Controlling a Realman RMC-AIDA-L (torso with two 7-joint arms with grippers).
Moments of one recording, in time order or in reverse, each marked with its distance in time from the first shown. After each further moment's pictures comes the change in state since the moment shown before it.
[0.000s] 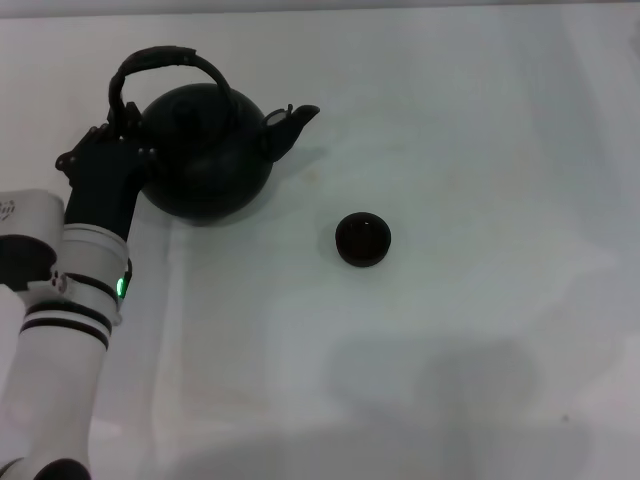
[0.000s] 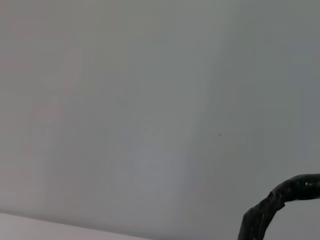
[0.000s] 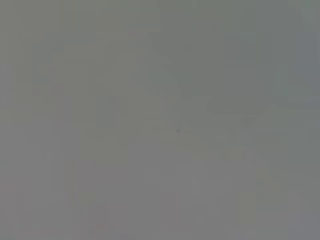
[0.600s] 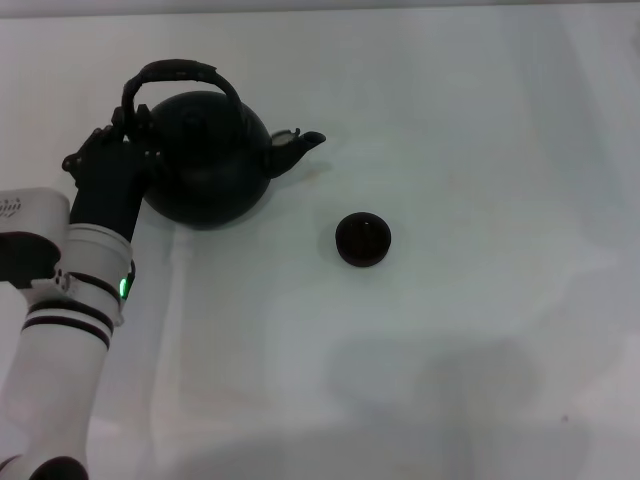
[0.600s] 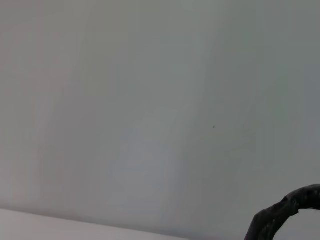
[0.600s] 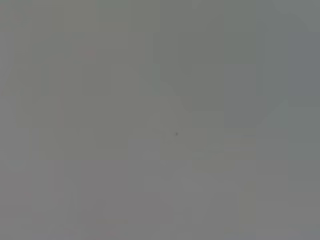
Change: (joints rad) left arm -0.004 0.006 0.000 0.003 0.009 -0.028 0.002; right arm 0.000 0.003 0.009 -0.006 0.000 0.000 0.000
